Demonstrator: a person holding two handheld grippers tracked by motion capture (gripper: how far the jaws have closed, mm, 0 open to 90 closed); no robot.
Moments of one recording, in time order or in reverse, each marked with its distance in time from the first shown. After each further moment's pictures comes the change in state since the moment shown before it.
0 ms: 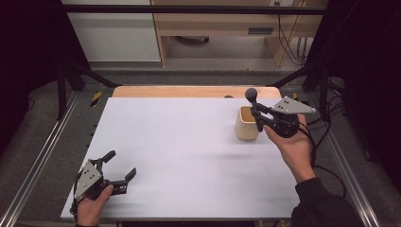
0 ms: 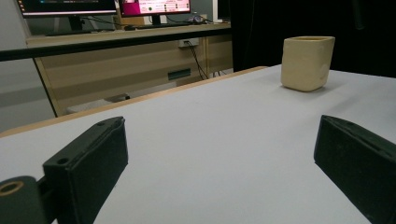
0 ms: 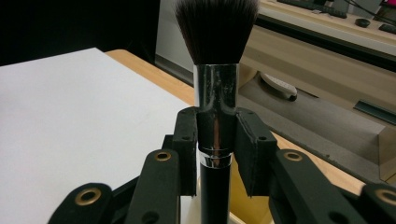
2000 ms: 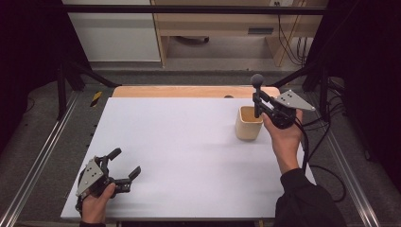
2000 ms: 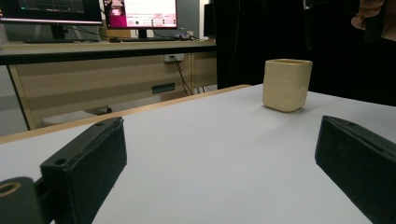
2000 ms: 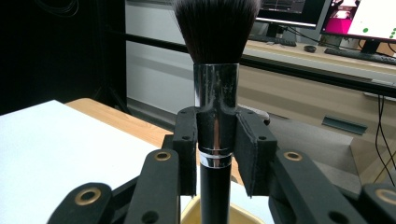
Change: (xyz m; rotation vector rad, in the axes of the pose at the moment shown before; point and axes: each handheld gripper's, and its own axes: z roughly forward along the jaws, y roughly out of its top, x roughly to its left) left arm -0.004 0.003 0.011 -0.069 -0.065 -0.053; right arm -0.015 -0.004 0.025 -0.169 -0.140 0.107
